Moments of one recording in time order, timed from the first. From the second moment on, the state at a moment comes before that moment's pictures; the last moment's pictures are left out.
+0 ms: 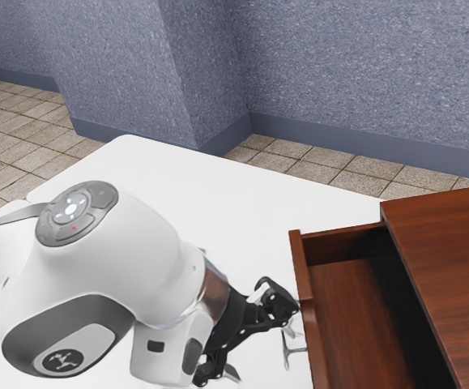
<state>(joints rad) -0.58 -0.48 0.11 -2.38 0.18 2.30 1.52</state>
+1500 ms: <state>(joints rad) -0.56 -0.62 0.08 -2.35 0.27 2.14 1.47</state>
